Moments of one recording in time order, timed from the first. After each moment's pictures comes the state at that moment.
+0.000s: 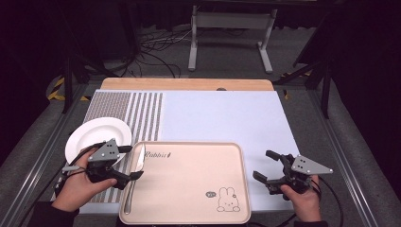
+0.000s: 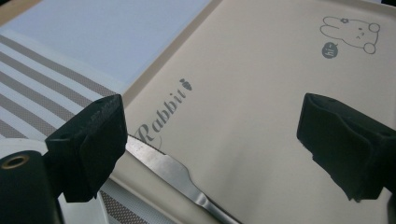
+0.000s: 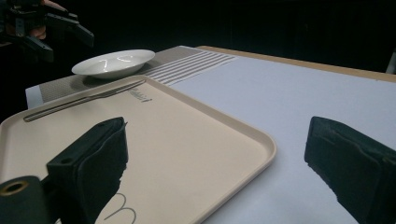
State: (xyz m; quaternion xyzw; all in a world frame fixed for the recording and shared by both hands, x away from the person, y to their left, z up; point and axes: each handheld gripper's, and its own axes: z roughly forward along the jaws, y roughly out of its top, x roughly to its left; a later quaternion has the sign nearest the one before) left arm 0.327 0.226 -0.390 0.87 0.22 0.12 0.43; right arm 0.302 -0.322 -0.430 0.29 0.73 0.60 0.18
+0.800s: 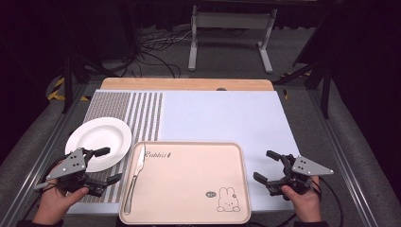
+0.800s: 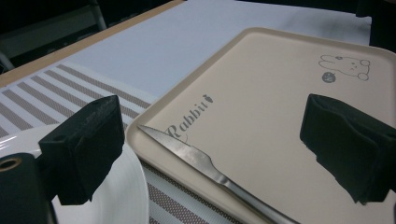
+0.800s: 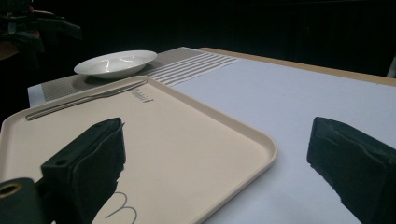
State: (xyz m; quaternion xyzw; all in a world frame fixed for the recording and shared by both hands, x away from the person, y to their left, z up) left arm 0.305 0.288 -0.416 0.80 0.22 0.17 0.53; right arm 0.301 -0.323 -0.430 0.28 0.73 0.60 0.19
